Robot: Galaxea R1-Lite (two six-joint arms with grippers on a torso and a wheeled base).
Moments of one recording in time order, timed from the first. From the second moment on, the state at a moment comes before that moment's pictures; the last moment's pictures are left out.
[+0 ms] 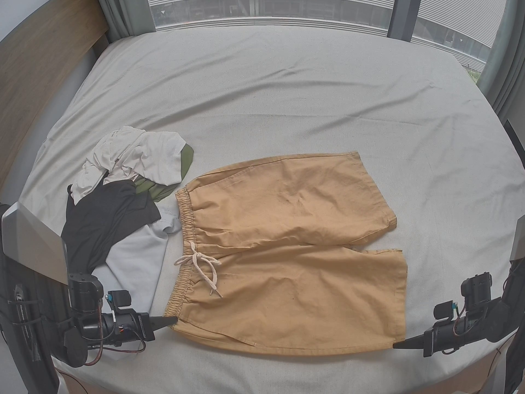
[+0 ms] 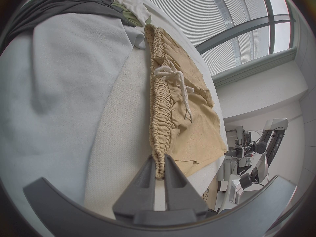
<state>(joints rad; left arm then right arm) -0.07 2.27 -0.04 -1.55 -0.67 -0.33 -0.03 2.06 -0.02 -0.96 0.76 -0.04</state>
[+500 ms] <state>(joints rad) -0.08 2.26 -0.02 -1.55 -0.69 -0.33 -0.02 2.06 -0.02 -0.89 0.76 -0.06</state>
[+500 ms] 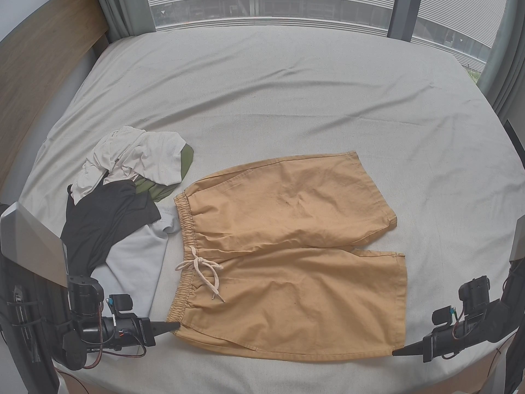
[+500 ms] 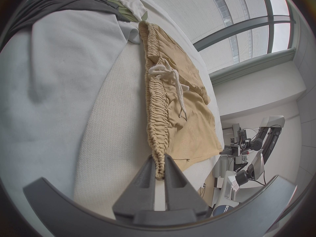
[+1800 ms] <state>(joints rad) -0.12 2.08 -0.04 -1.55 -0.71 -0.40 -0.03 1.97 -0.03 -1.32 0.82 0.11</state>
